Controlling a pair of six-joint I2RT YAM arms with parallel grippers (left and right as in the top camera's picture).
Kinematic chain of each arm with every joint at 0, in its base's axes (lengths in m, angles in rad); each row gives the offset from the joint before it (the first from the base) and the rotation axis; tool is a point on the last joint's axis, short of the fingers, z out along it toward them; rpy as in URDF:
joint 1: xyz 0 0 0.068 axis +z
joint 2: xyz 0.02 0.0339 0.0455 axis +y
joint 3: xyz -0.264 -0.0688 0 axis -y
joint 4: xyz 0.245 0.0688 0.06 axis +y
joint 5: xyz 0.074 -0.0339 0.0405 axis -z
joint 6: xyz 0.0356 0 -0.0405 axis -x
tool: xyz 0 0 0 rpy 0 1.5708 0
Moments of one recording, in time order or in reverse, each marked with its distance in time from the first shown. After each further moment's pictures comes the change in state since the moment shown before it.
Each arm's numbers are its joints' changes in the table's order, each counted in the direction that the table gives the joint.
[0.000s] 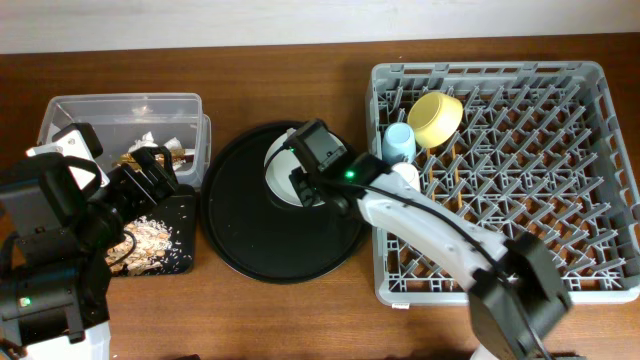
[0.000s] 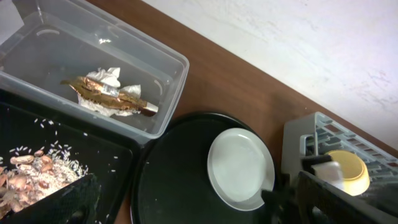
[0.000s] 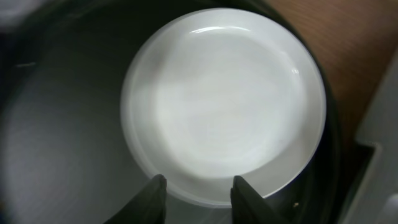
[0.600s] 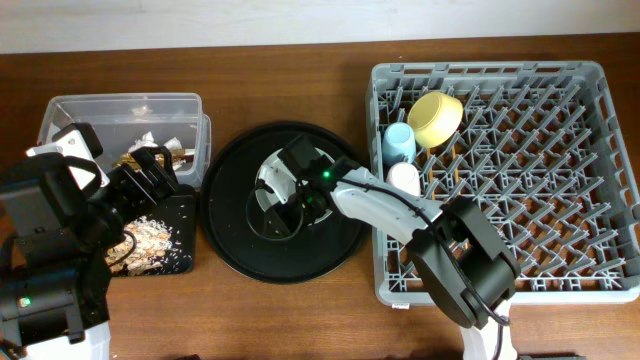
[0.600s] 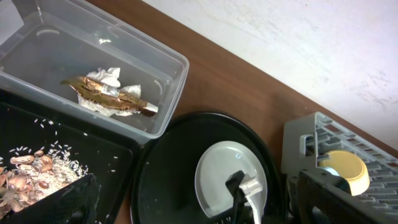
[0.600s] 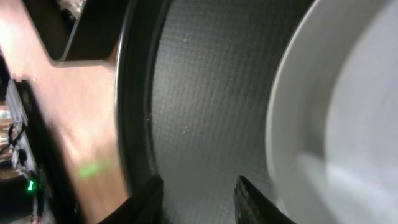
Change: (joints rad) left arm 0.000 0.000 0.000 0.000 0.000 0.000; right arm -0.002 0.212 0.034 0.023 -0.755 0.137
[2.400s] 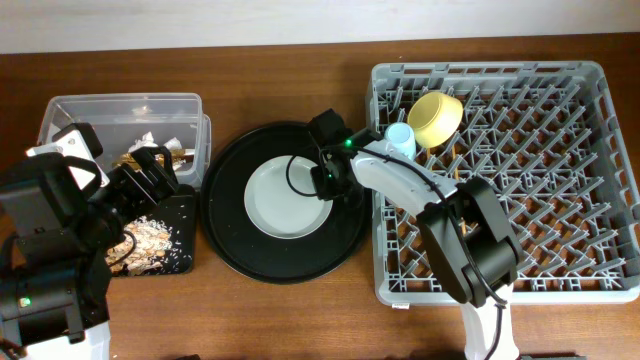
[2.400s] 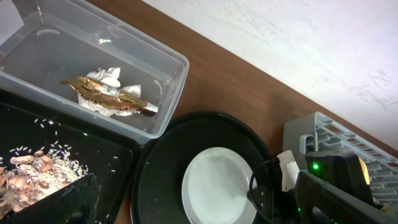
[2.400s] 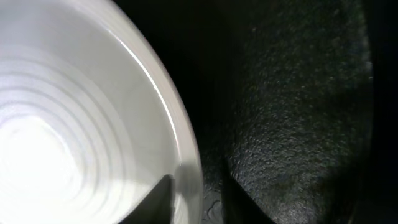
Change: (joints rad) left arm 0.000 0.000 0.000 0.000 0.000 0.000; right arm -0.149 0.075 0.103 0.150 0.544 -0.229
